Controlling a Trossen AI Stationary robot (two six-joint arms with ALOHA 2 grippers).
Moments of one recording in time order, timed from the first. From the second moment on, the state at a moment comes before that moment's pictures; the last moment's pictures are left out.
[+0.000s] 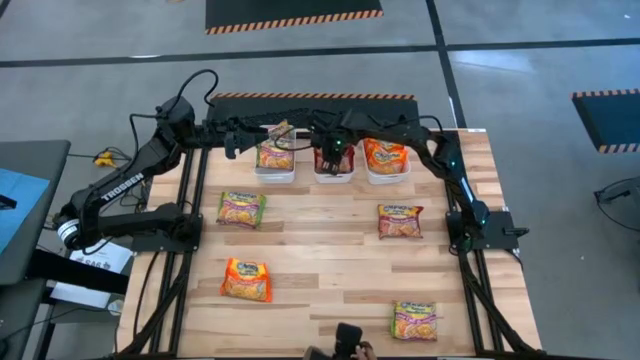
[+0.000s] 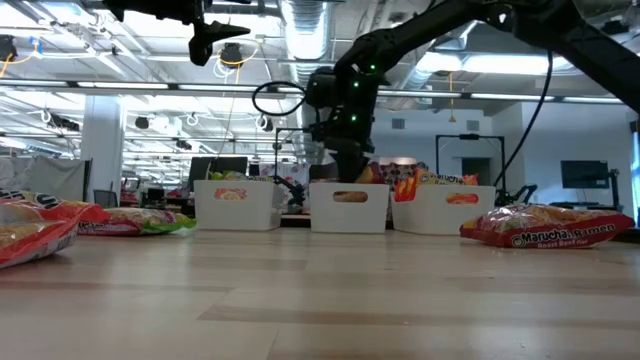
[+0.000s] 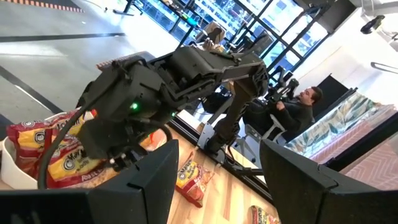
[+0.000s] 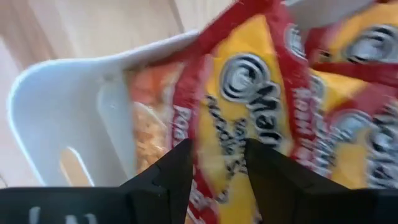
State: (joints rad) left arm 0.77 0.94 0.89 0.06 0.59 -0.63; right arm -0.49 2.22 1.96 -1.00 0.16 -0.22
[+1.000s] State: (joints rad) left arm 0.79 0.92 0.89 0.06 0.58 -0.71; right arm -0.48 2.11 2.33 -1.28 -0.11 -0.15
